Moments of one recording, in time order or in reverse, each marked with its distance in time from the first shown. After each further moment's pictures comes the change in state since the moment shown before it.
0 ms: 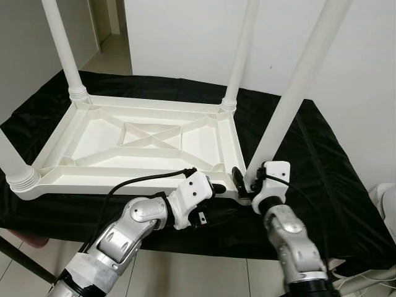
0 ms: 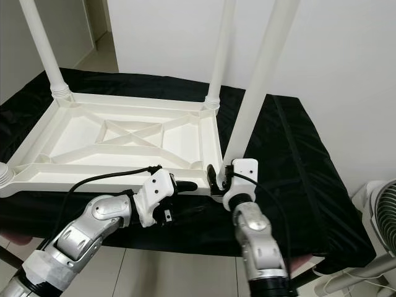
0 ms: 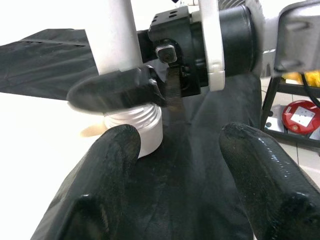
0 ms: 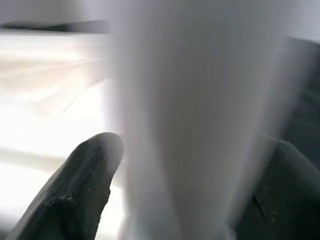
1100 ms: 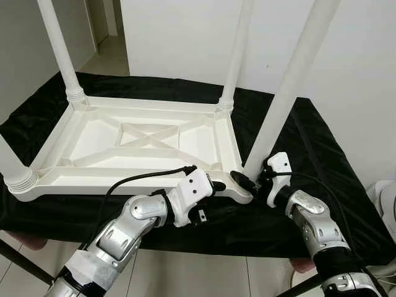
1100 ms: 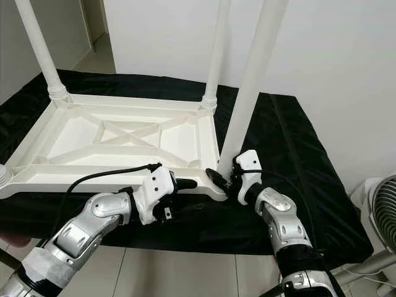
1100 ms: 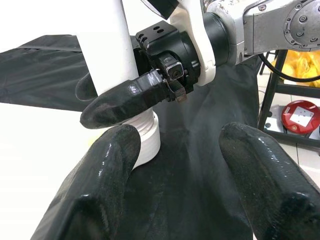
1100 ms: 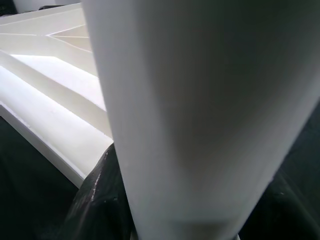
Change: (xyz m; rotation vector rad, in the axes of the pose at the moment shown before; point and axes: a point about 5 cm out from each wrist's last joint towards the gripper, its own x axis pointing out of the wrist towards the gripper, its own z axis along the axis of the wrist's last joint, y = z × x) left arm 0.001 0.002 0.003 0.011 -0.004 -0.001; right arm 0.019 -0.029 -0.011 -0.084 0.058 0.436
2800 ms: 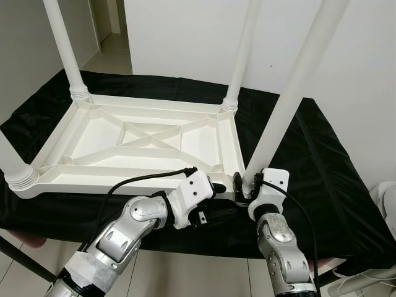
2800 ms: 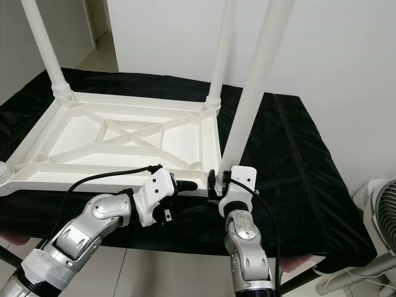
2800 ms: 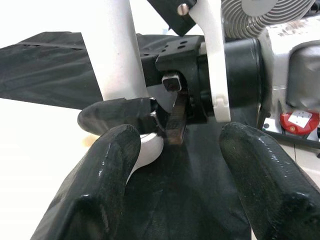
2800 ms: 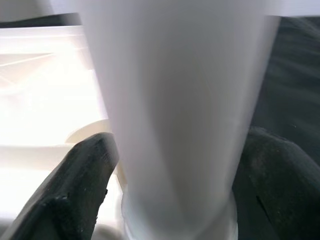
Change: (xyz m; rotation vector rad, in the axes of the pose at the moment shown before) left arm 0.001 -0.004 -0.001 -0.007 0.002 -0.010; right arm -0.010 0.049 0.002 0.181 -0.037 -0.616
